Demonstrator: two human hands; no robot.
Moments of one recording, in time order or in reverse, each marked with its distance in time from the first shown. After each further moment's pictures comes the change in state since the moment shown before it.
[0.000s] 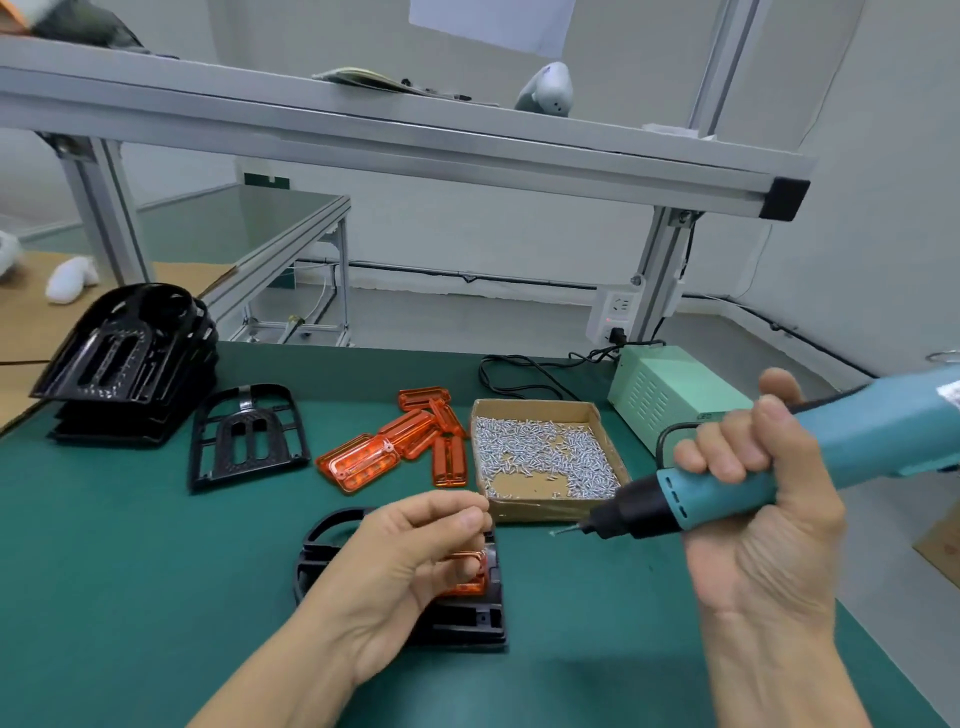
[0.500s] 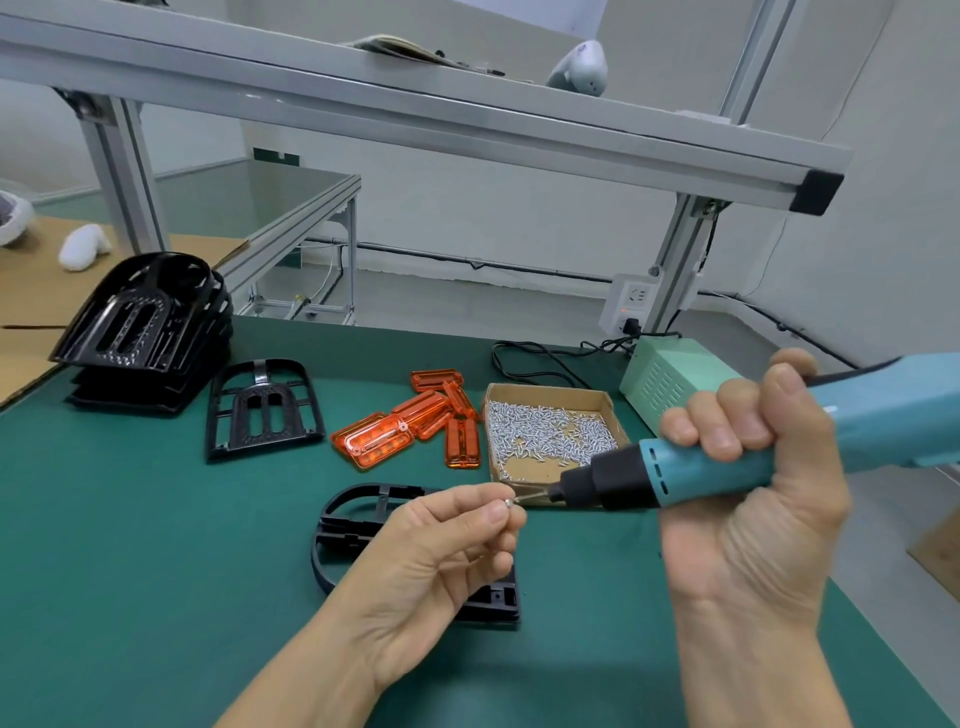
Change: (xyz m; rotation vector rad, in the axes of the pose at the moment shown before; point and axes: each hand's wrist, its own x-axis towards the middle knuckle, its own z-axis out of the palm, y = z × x) left_hand -0.013 -0.005 0.005 -0.191 -0.084 -0.056; right_hand -0.017 0.008 0.038 0.092 -0.044 -0.025
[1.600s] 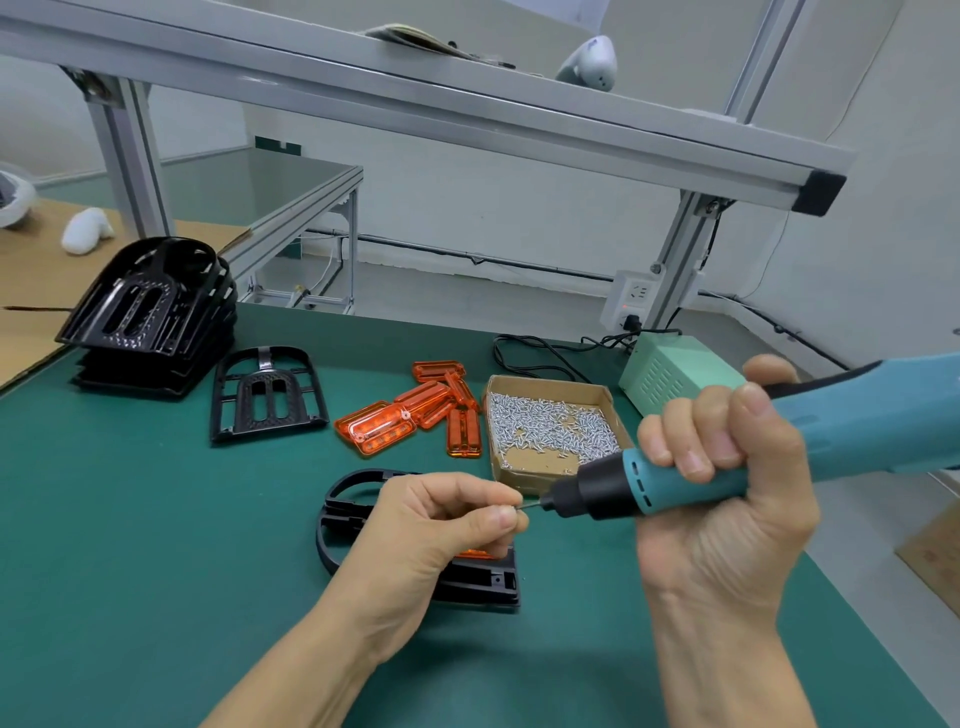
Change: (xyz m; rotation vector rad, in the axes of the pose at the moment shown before) left_hand -0.006 -0.001 -0.004 0.362 0.019 0.270; right_hand -0.011 0.009 -0.002 -0.010 -0.087 -0.023
